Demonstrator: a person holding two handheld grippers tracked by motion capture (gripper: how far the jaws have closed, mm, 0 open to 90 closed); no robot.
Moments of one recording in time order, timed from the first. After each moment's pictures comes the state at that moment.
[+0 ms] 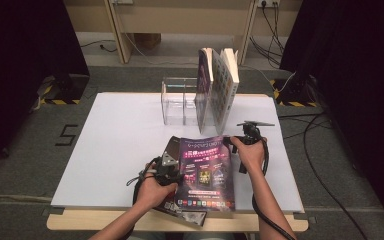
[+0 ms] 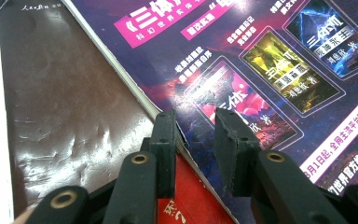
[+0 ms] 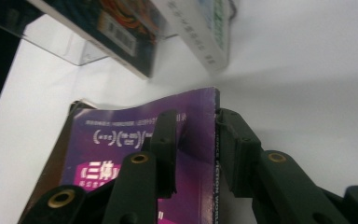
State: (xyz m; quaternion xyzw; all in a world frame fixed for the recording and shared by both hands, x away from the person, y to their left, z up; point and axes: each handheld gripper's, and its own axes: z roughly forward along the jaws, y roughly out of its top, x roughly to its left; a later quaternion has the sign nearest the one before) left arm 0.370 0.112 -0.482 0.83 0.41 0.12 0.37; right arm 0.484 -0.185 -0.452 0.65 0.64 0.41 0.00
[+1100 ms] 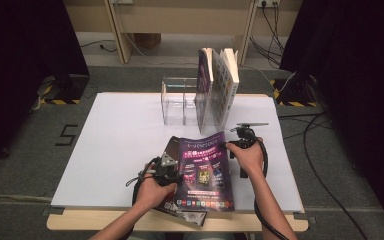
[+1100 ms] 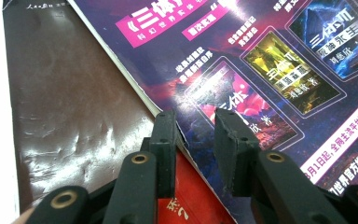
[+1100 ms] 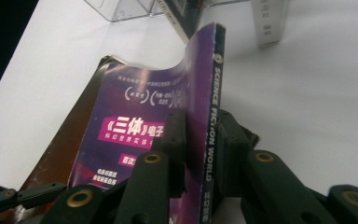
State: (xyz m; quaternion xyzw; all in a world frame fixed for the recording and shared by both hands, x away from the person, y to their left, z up) left arm 0.369 0.113 -0.482 0.83 0.41 0.12 0.36; right arm 0.466 -0.168 -0.440 0.59 0.71 0.39 -0.01
